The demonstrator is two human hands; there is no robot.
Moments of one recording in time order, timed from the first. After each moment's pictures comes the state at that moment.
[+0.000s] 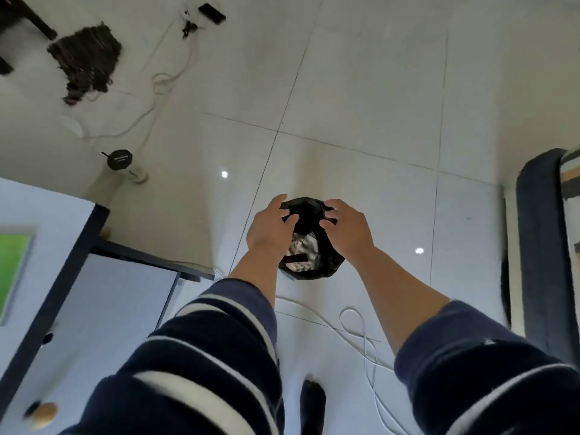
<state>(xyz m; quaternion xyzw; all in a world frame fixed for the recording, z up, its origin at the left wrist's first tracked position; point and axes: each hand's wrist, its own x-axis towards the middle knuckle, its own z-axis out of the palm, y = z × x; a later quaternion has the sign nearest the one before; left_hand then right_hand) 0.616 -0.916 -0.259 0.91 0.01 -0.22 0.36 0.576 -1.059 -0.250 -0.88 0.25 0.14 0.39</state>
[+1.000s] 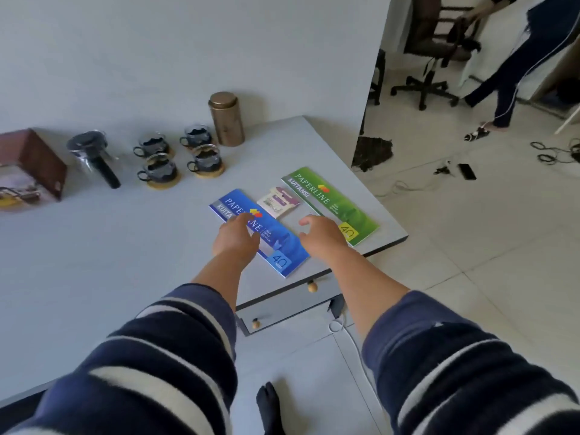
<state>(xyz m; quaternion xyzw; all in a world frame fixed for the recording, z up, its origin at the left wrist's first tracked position) 0.366 -0.536 -0.031 0.86 0.42 0.07 0.28 0.480 -0.664 -0.028 -0.91 -0.28 0.21 0.24</state>
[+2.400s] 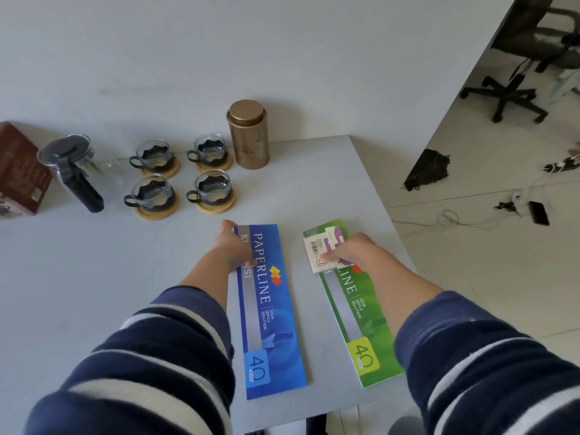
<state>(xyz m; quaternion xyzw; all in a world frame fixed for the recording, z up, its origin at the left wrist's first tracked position) 0.501 -0.388 -0.058 0.62 0.60 -0.02 0.50 0.692 -0.524 -0.091 -0.90 -0.13 0.39 0.12</state>
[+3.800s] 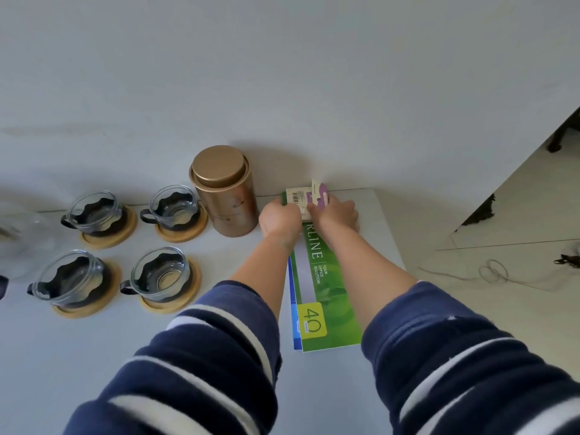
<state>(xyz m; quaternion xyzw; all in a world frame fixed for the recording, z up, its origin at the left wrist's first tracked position) 0.747 -0.267 -0.071 0.54 0.58 0.25 0.55 0.837 -0.293 -0.100 -0.90 -0.22 0.23 0.29</state>
